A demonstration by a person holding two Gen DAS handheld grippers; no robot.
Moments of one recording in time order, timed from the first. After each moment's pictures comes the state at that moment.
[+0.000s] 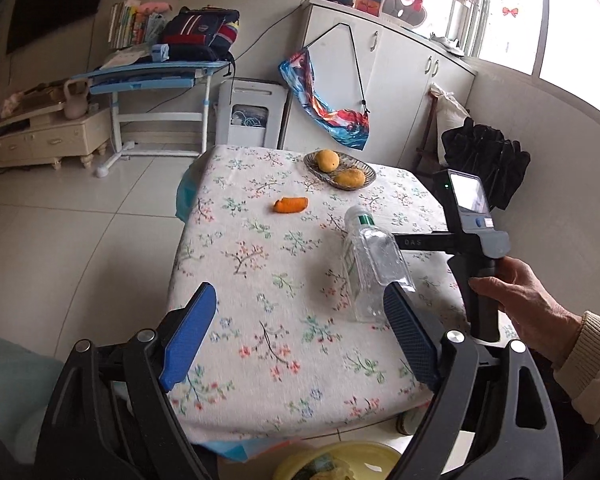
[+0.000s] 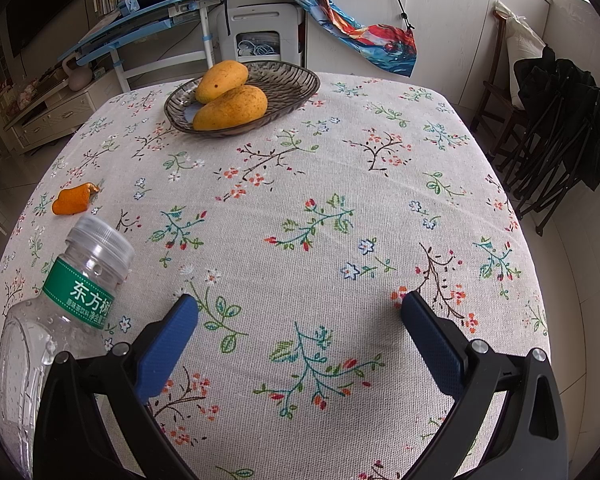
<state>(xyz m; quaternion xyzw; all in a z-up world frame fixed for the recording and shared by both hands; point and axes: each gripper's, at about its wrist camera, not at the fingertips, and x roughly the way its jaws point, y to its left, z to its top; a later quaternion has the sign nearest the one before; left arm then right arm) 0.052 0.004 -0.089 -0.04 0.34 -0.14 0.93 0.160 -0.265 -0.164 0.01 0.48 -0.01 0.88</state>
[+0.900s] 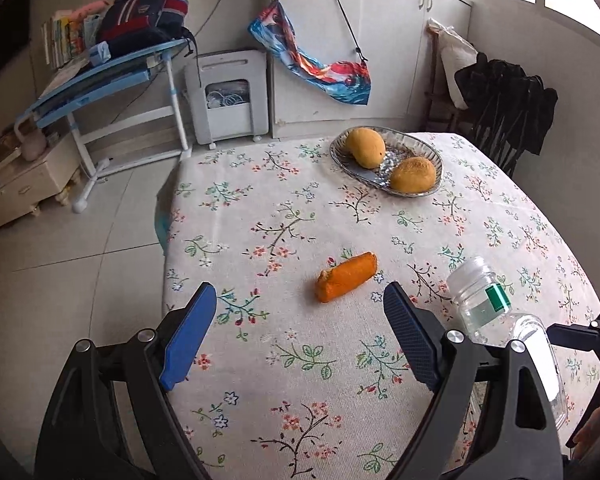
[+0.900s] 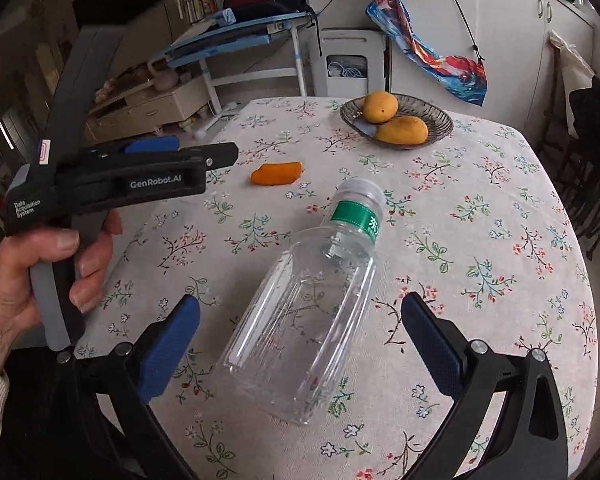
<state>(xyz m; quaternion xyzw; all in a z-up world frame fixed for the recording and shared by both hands) 0.271 -0.036 -0.144 0.07 0.40 -0.18 0.90 0.088 -0.156 -0.123 0.02 0.45 0.11 0.89</state>
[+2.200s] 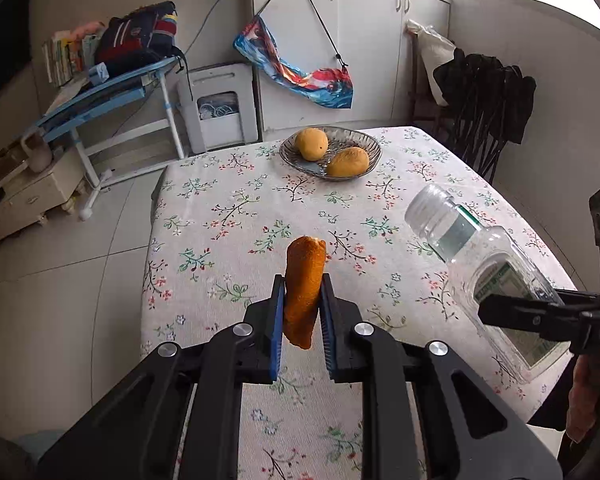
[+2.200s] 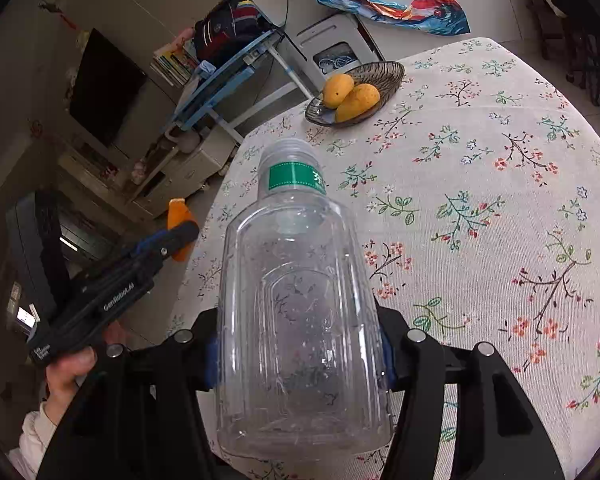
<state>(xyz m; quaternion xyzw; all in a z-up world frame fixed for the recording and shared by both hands) 0.162 -0.069 -0.109 0.08 0.38 -0.17 0.91 0.061 -0.258 -0.126 0.28 0.42 0.18 0.85</state>
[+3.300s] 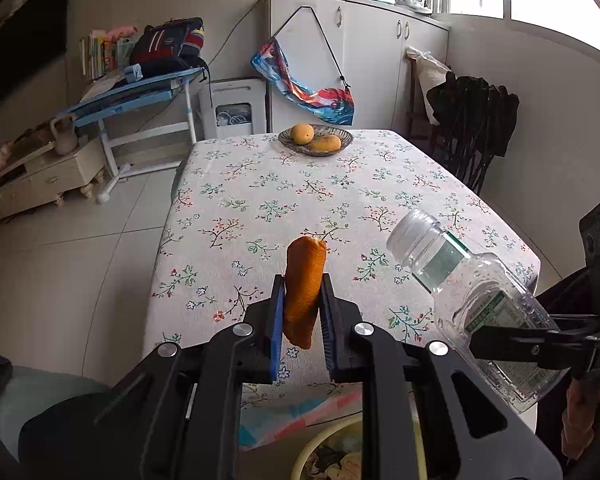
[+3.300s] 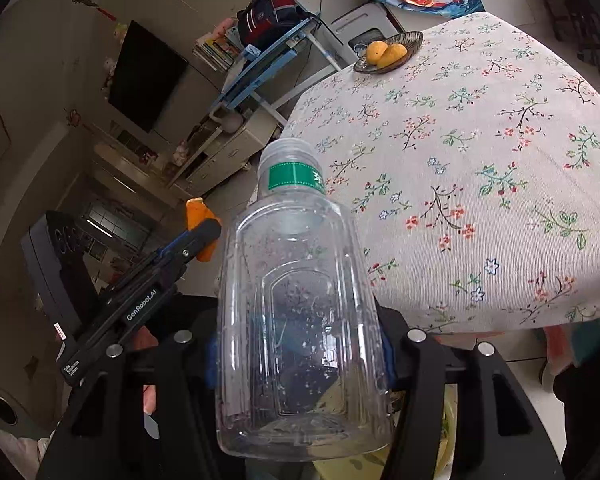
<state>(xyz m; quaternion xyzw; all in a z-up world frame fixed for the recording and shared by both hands) 0.001 -0.040 -0.104 0.05 0.34 -0.15 0.93 -0.057 -0.232 -0.124 0.28 0.43 0.25 0.82</state>
